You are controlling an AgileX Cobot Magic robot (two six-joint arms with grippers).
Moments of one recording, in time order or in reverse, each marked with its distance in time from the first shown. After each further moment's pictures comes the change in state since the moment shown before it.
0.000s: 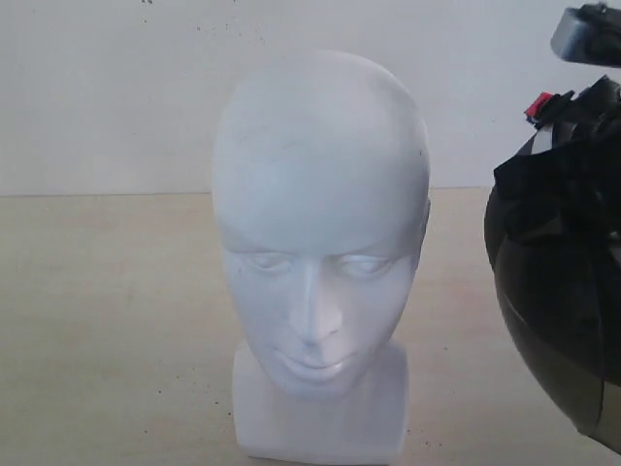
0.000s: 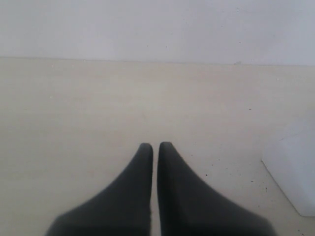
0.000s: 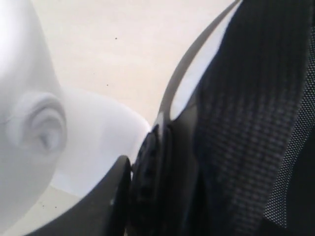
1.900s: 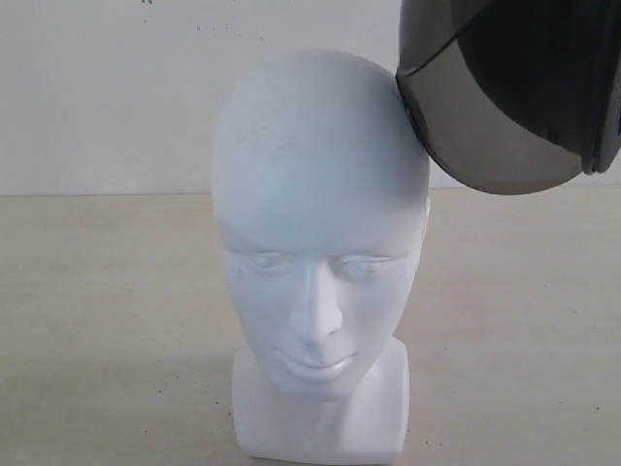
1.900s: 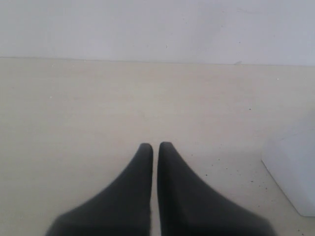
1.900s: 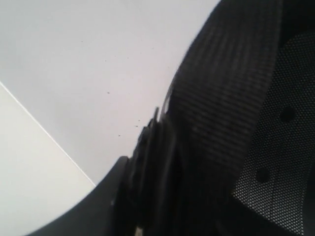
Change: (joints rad) left arm 0.000 0.000 0.000 0.000 0.000 0.000; right arm 0.519 -0.302 0.000 -1.730 -0.446 2.102
